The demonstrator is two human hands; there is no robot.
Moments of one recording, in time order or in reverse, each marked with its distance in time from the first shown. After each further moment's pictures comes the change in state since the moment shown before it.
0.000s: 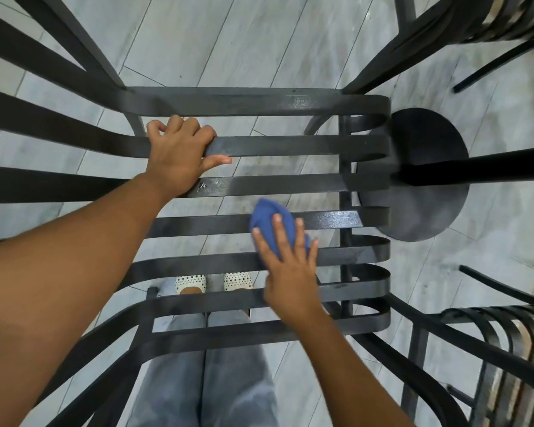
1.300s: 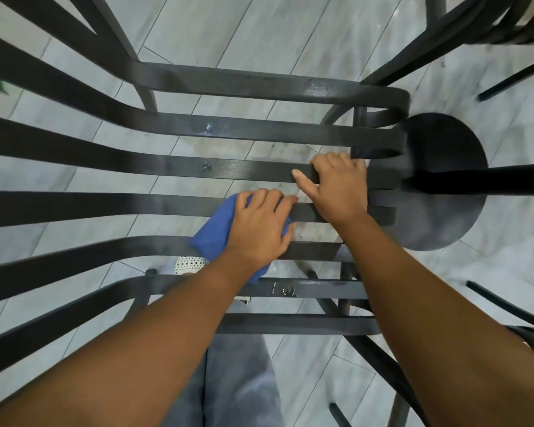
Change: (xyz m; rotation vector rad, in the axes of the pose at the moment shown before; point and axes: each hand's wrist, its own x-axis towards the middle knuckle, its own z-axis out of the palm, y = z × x) left_hand -0.071 0.161 0.010 -0.108 -0.075 -0.054; right_hand 0.113 0.082 -0.050 -0.120 0.299 -0.111
